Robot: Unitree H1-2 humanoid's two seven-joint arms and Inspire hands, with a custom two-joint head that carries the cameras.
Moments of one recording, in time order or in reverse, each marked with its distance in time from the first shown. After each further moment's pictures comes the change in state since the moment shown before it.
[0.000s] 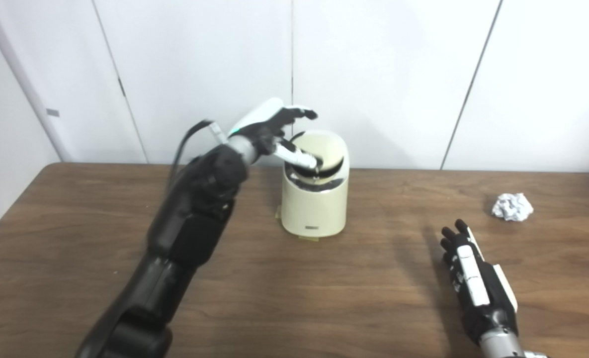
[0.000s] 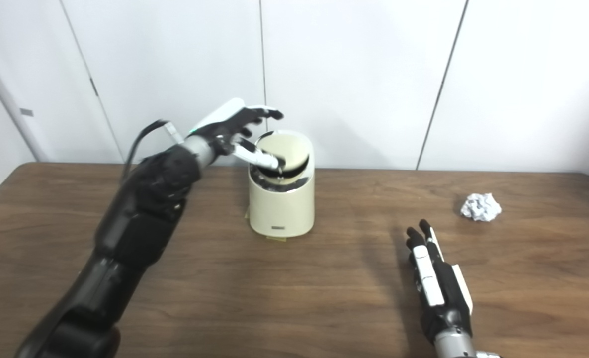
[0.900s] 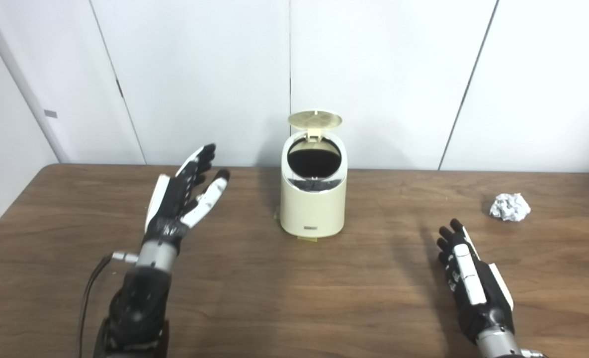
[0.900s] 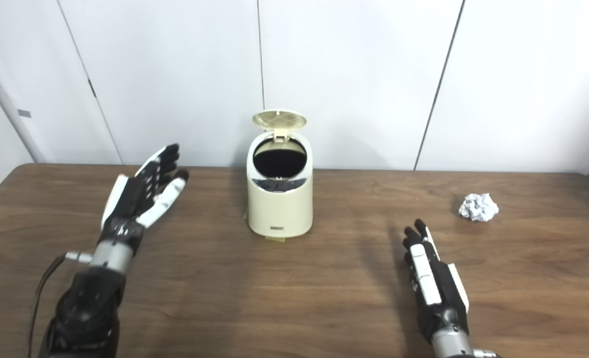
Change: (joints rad) left arm 0.527 -0.062 0.225 -0.296 -0.325 -0.217 0.391; right arm -0.001 -0.006 -0.003 0.005 0.025 0.001 0.005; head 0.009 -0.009
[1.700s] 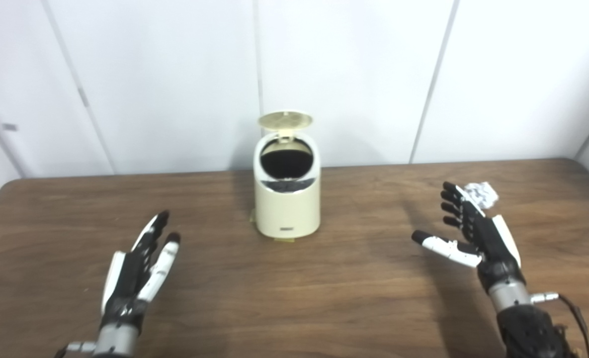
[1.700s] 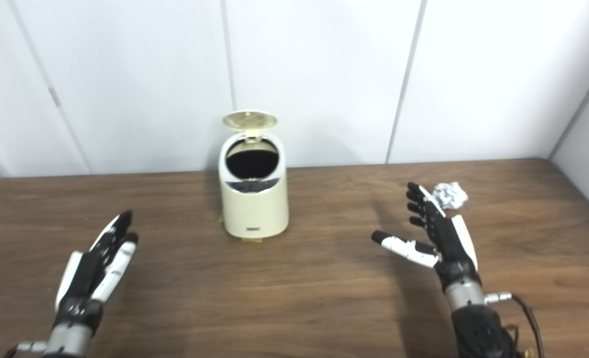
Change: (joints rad) left arm 0.220 0.001 -0.003 -0.020 -0.055 -0.039 0.048; right arm -0.122 -0.224 -0.004 0.060 -0.318 -0.039 -0.033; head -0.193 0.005
